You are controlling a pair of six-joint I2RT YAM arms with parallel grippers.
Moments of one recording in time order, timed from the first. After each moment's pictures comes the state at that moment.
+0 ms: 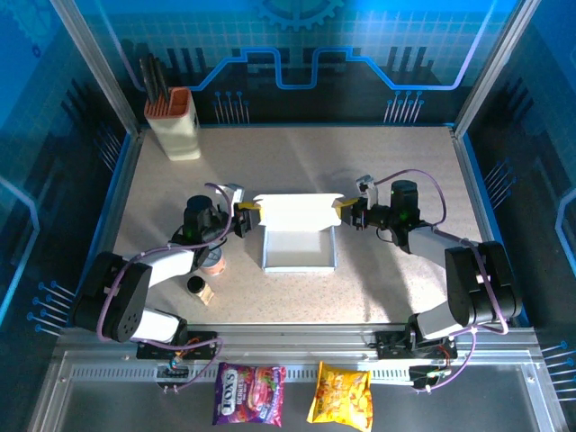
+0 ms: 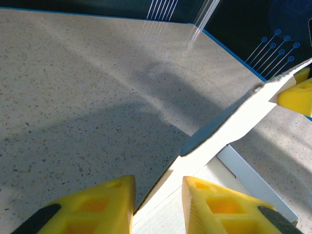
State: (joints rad) left arm -0.25 1.41 0.47 0.60 0.52 -0.24; right arm 0.14 1.48 0.62 0.34 -0.82 0.08
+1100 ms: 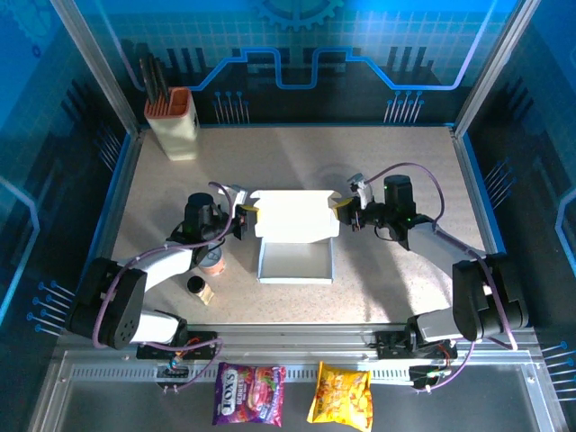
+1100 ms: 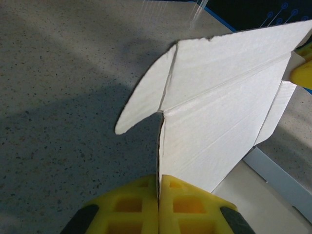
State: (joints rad) left arm -0.25 1.37 0.51 0.43 0.53 -0.16; right arm 0.21 1.40 0.71 0.07 -0.71 -0.06
